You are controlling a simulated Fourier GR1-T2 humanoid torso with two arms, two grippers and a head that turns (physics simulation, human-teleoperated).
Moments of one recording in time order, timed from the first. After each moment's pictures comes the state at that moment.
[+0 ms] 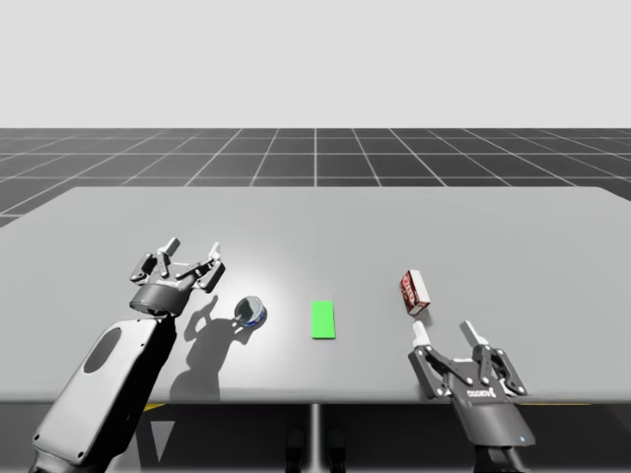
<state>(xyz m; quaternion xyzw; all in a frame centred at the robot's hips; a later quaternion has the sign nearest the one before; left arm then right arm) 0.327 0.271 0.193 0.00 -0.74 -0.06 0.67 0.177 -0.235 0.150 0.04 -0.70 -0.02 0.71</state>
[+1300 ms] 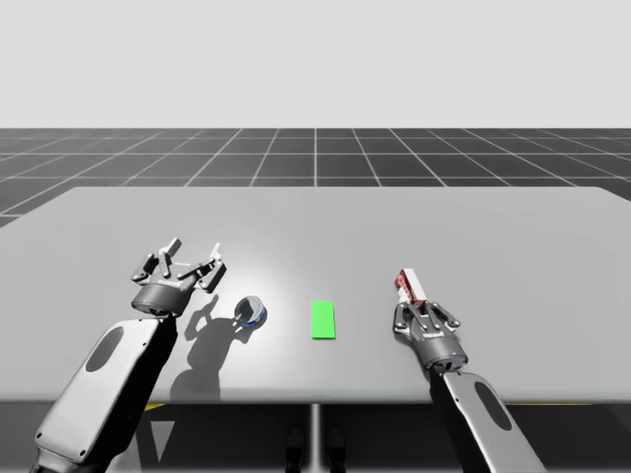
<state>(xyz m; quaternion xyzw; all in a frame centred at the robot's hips) 0.328 0.270 0.192 0.00 -0.74 -0.06 0.67 0.266 -0.232 0.111 0.02 -0.65 0.01 0.76</state>
